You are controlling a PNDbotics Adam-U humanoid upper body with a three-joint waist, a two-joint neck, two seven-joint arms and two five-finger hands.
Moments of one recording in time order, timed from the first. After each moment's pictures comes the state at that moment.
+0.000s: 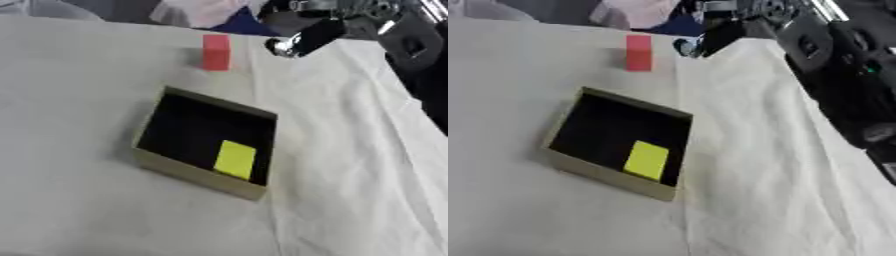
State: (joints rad) left arm -0.17 0.45 0.13 -1.98 0.12 -0.30 0.48; right arm -0.99 -0.59 0.36 -1.35 0.66 -0.11 0.73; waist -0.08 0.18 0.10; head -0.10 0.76
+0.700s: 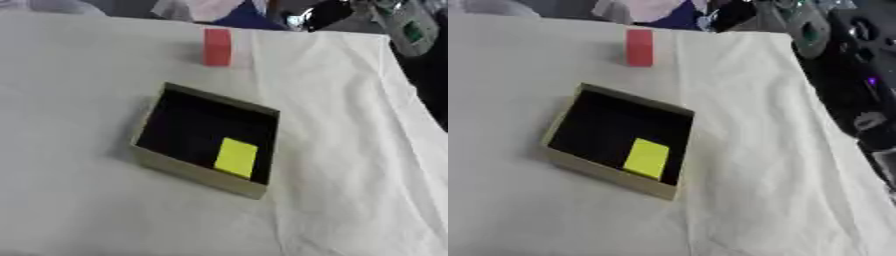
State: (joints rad) left arm -0.19 0.44 0.13 -1.98 0.12 -0.30 0.48; right arm -1.06 -0.53 0.27 -1.14 0.87 -0.09 0.55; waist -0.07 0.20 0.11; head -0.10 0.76
